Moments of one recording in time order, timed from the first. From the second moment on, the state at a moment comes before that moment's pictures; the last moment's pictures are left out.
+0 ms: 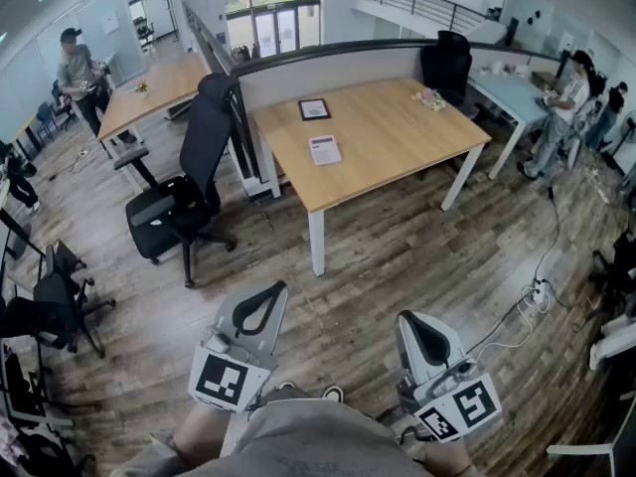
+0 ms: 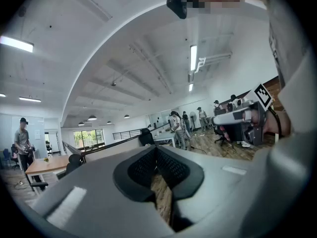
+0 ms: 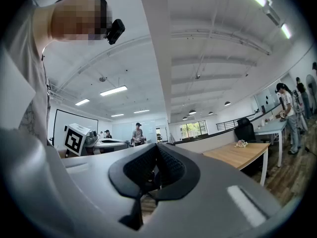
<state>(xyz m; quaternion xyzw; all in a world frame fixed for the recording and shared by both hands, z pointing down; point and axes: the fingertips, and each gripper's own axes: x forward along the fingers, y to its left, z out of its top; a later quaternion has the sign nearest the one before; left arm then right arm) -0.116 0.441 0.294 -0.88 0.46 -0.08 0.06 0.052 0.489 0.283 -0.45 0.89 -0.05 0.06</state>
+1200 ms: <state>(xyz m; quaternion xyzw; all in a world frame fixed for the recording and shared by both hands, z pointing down) -0.089 0.403 0.311 -0.88 0.48 -0.07 0.03 0.082 0.450 0.313 -0.45 0.89 -0.08 0.04</state>
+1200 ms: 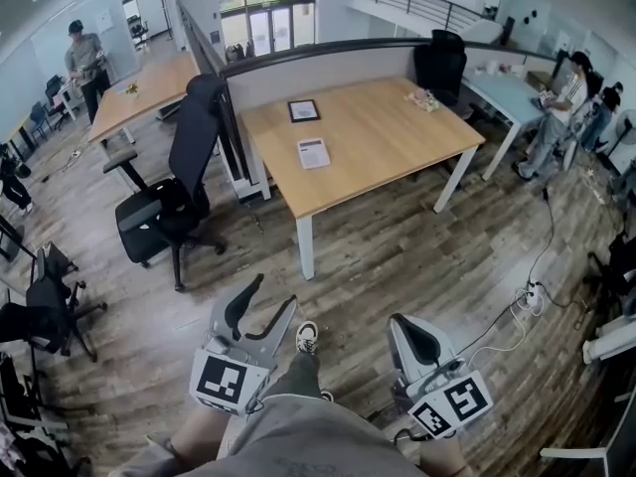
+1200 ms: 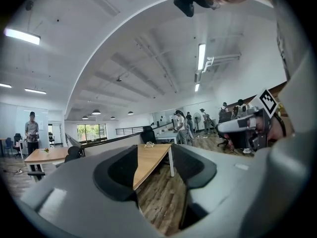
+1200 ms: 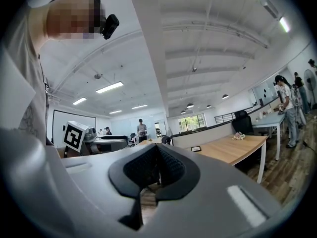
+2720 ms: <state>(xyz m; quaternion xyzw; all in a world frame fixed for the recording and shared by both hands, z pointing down) -0.125 -0.017 0.387 -0.89 0.42 -0.15 -0.04 0.024 0.033 0.378 -0.45 0.87 -0.19 -0.03</state>
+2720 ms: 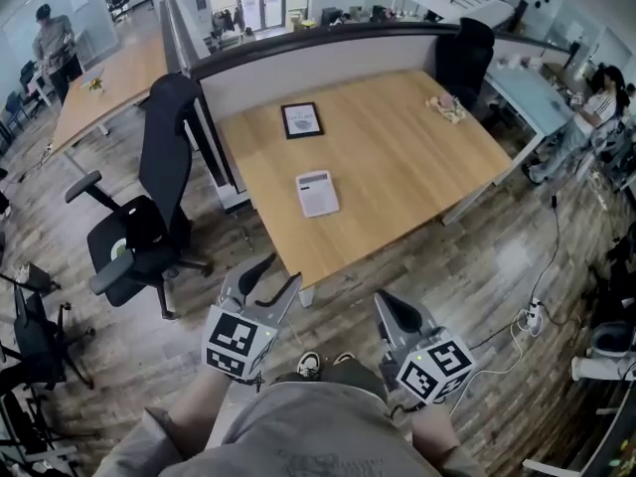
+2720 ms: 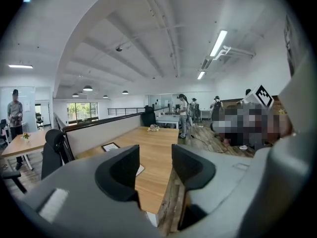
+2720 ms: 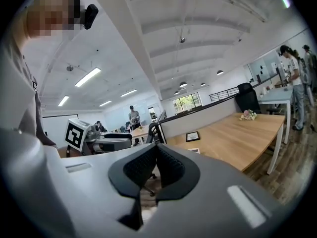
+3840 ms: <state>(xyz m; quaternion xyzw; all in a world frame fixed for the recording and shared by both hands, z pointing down) -0.049 -0.268 0.422 -0.82 0.54 -0.17 -0.11 0.122 -0.268 0.418 -0.31 0.92 -0.23 -0.08</state>
